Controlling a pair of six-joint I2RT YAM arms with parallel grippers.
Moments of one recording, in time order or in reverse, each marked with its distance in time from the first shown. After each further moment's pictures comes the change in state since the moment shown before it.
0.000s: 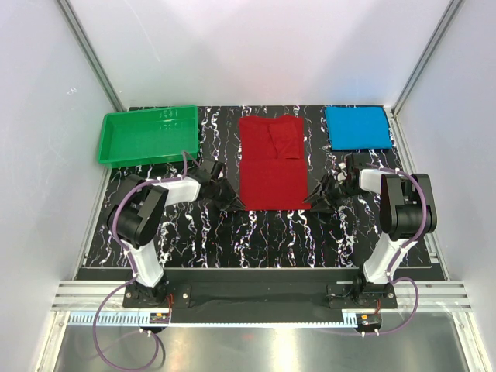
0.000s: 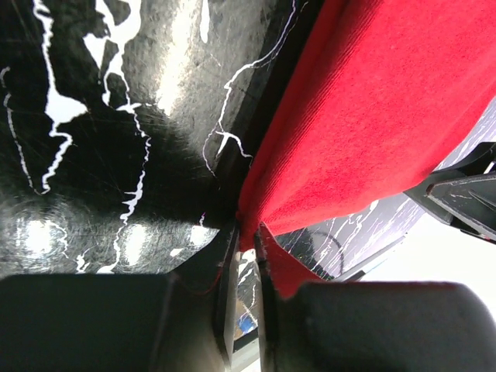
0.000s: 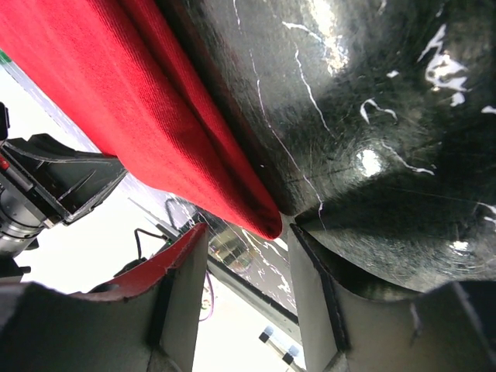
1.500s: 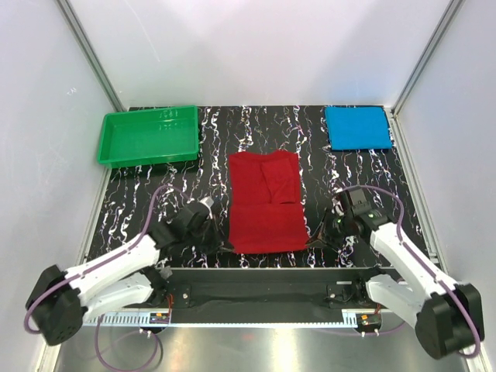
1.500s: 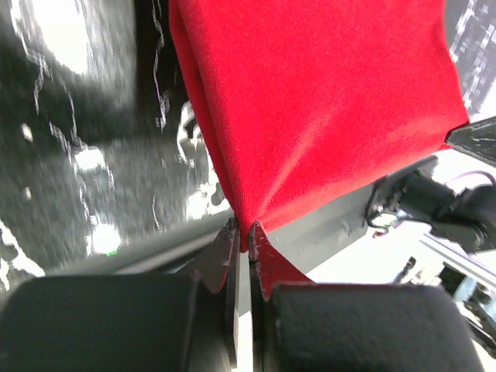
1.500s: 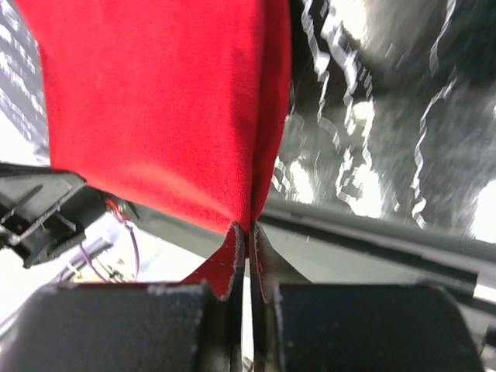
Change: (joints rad) left arm -0.304 -0.826 -0.430 -0.243 -0.167 -0.025; right arm 0.306 -0.826 -0.344 -0.316 0.246 0.153
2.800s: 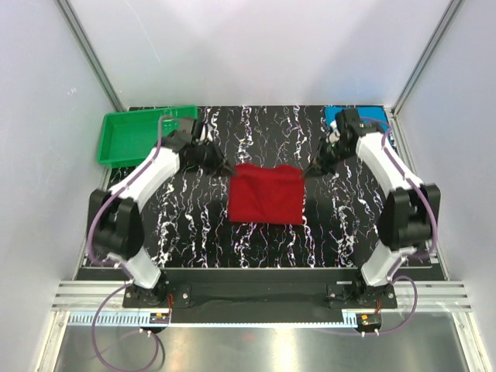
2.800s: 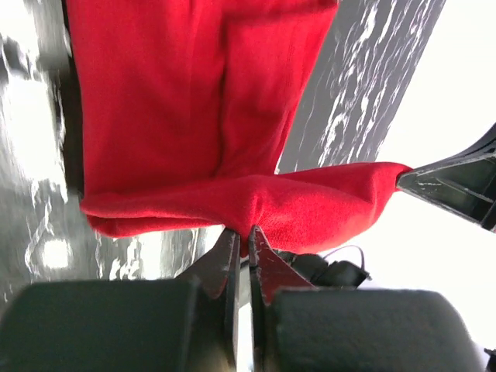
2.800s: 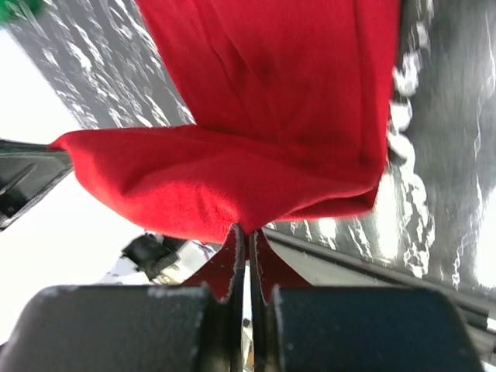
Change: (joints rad) left arm 0.415 0.628 0.787 -0.218 0.280 0.213; right arm -0.133 0.683 0.861 -0.260 -0.076 -0.140
